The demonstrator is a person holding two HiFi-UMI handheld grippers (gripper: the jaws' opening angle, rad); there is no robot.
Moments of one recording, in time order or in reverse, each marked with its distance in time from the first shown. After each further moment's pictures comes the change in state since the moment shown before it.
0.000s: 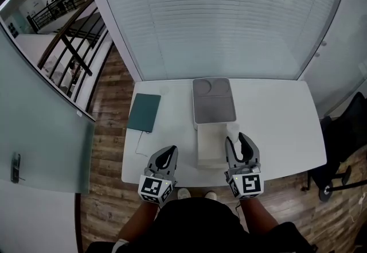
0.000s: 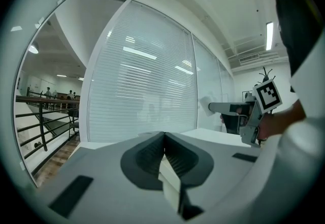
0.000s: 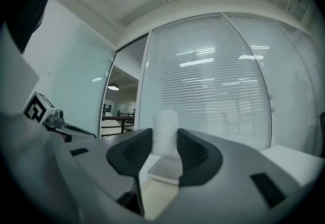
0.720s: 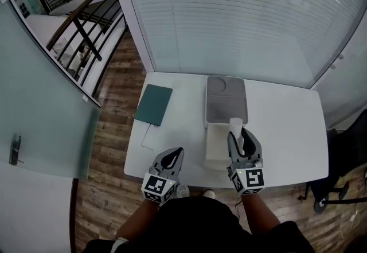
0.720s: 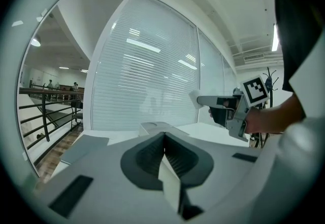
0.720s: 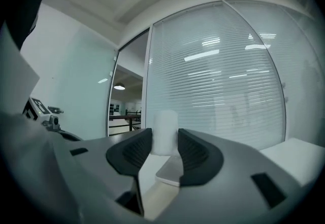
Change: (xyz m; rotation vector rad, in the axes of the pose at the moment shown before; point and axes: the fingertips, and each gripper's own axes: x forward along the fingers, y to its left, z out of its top) left arm -0.008 0.008 -0.028 -0.041 0.078 0.011; right arm 0.042 0.017 -0.016 0.038 0.048 0.090
